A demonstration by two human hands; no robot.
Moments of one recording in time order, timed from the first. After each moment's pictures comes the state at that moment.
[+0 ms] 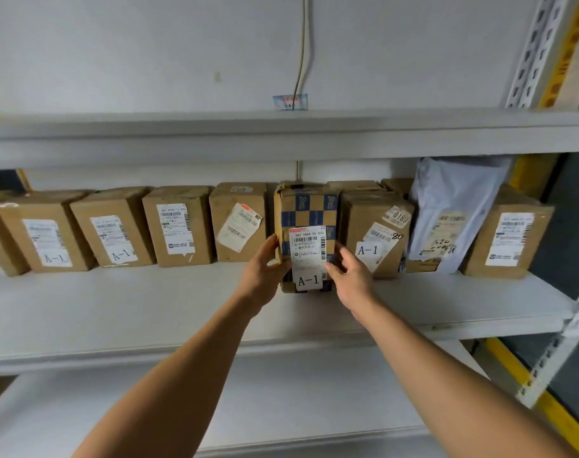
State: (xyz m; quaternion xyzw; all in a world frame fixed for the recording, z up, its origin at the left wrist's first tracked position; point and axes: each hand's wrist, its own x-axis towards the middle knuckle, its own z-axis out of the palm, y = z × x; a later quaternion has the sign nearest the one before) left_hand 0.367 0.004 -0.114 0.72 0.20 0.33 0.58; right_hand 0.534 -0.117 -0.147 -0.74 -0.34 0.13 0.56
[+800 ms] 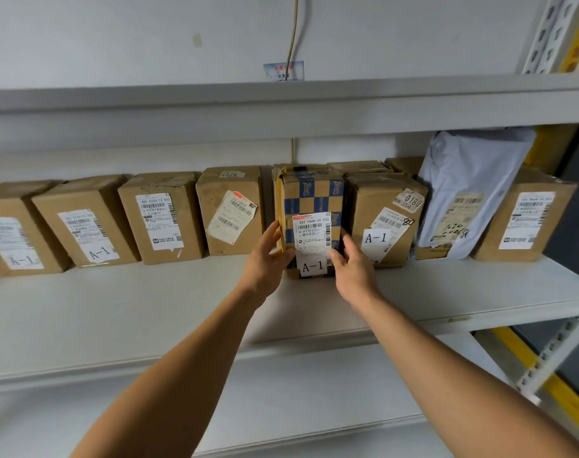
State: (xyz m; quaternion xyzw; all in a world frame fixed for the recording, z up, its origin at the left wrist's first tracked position) left_hand 0.397 0.044 -0.136 0.73 0.20 0.30 0.58; right_hand 0.542 -0.088 -0.162 -0.76 -0.32 0.06 0.56
